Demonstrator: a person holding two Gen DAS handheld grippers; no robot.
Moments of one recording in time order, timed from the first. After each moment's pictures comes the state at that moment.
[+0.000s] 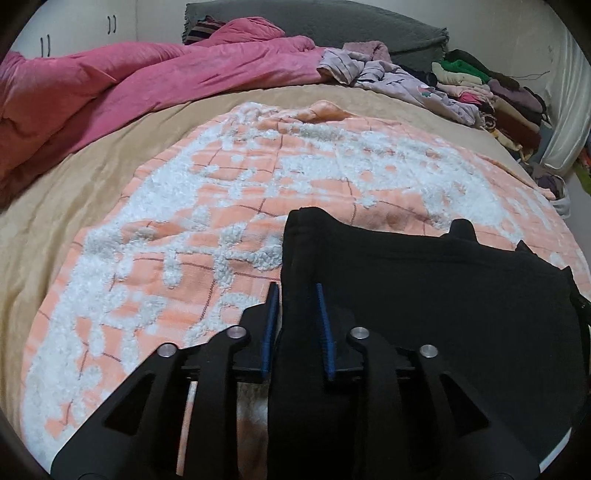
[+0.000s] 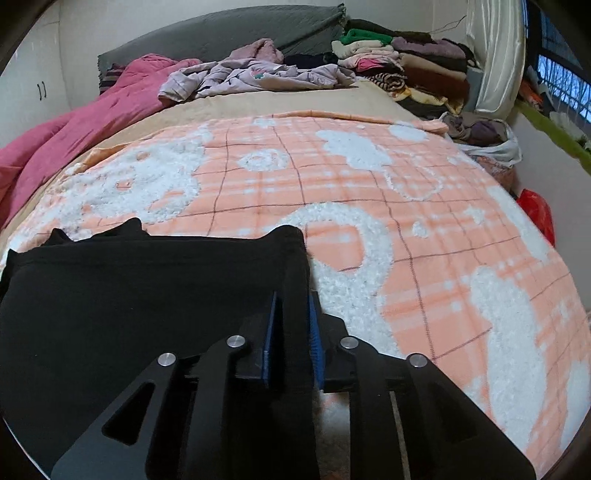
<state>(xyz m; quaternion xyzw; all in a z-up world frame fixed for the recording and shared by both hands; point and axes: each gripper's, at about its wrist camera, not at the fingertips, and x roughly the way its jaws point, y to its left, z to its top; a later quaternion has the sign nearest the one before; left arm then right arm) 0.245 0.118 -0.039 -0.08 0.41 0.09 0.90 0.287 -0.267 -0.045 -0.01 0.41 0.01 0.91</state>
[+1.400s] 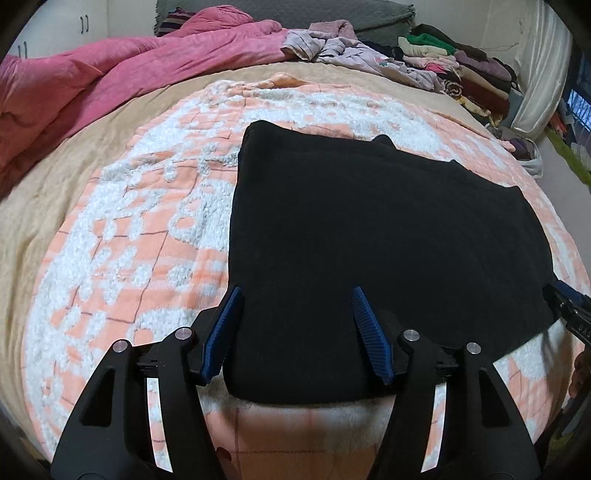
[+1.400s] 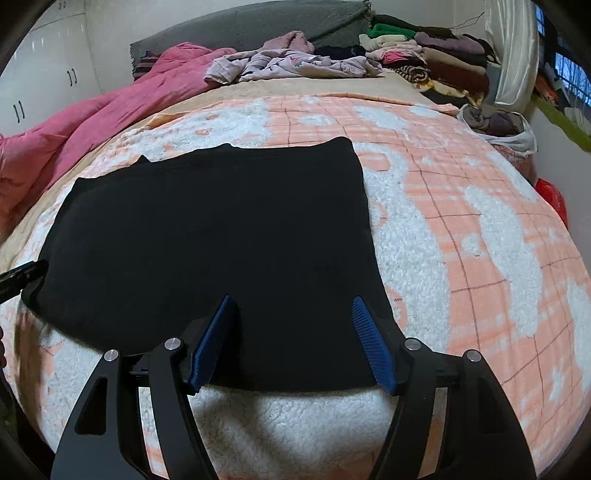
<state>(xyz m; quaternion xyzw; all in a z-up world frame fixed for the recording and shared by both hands) 0.147 0.071 -0.033 -0.06 0.45 0.03 0.89 0.164 -0.239 -0.040 0.00 0.43 0.07 0.90</state>
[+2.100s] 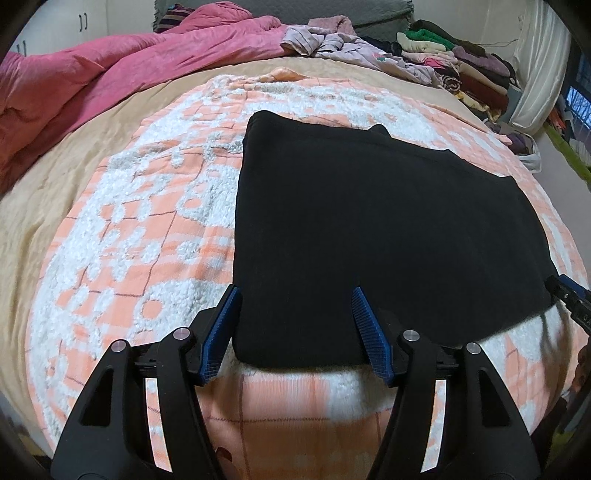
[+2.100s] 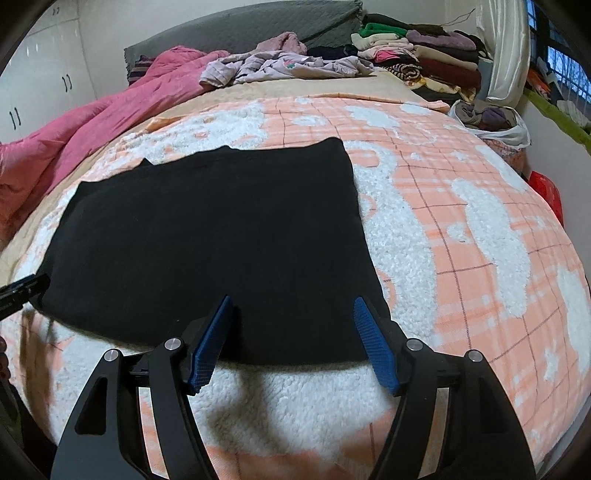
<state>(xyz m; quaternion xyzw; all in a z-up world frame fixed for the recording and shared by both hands) 0.129 0.072 -0.032 -0.06 0.46 0.03 0.89 0.151 -0.243 -0.032 0.01 0.43 0.07 0.90</state>
